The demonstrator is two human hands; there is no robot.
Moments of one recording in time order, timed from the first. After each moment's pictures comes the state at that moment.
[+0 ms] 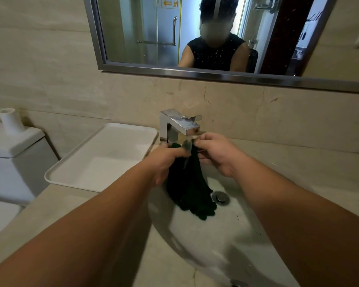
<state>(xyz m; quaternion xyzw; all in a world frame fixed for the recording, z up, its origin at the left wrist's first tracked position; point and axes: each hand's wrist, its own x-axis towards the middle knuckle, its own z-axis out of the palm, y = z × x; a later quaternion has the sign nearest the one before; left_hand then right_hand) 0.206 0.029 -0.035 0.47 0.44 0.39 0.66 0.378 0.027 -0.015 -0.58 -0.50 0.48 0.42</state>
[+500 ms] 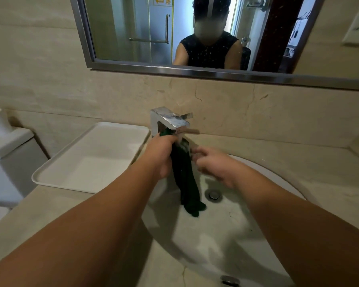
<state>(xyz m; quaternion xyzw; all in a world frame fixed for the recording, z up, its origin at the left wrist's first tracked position) 0.238 0.029 -0.022 0.35 0.43 0.50 0.66 0.405 0.010 -0.046 -0.61 -0.55 0.47 0.31</state>
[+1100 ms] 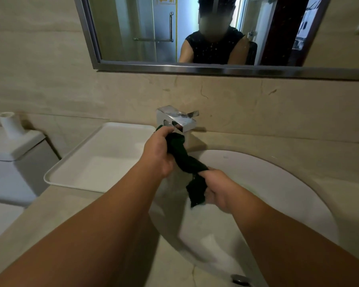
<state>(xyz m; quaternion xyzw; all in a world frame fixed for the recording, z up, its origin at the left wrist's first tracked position) 0.225 0.035 -0.025 0.22 0.40 0.56 0.69 0.377 -0.001 -0.104 -0.66 -0.29 0.58 0.38</state>
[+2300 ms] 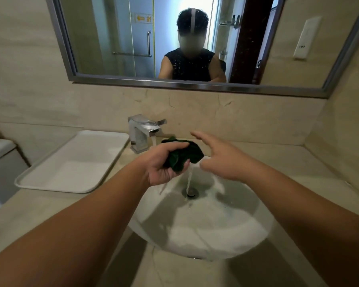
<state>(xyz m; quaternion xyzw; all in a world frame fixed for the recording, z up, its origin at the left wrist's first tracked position) 0.275 -0.025 0.002 0.33 0.30 0.30 0.85 0.460 -0.097 0.038 -0.62 -0.73 0.19 0.23</state>
